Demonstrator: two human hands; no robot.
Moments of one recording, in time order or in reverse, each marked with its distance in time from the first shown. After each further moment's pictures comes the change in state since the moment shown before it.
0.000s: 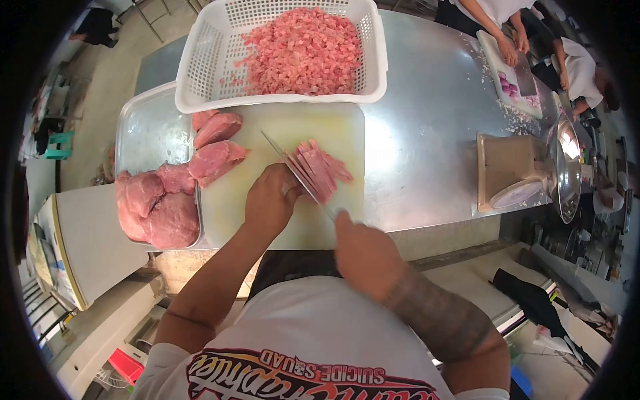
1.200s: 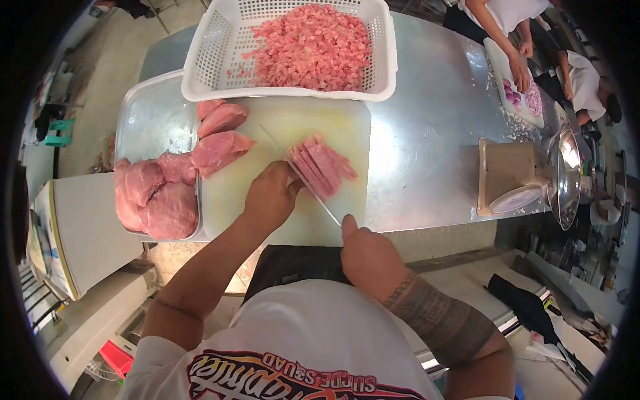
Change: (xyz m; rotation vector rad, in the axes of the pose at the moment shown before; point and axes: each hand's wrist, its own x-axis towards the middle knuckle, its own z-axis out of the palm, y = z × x) left_hand 0.002 -0.001 -0.006 -0.085 -0.050 0.001; right_hand -0.007 0.008 0.022 -0.064 0.006 -0.014
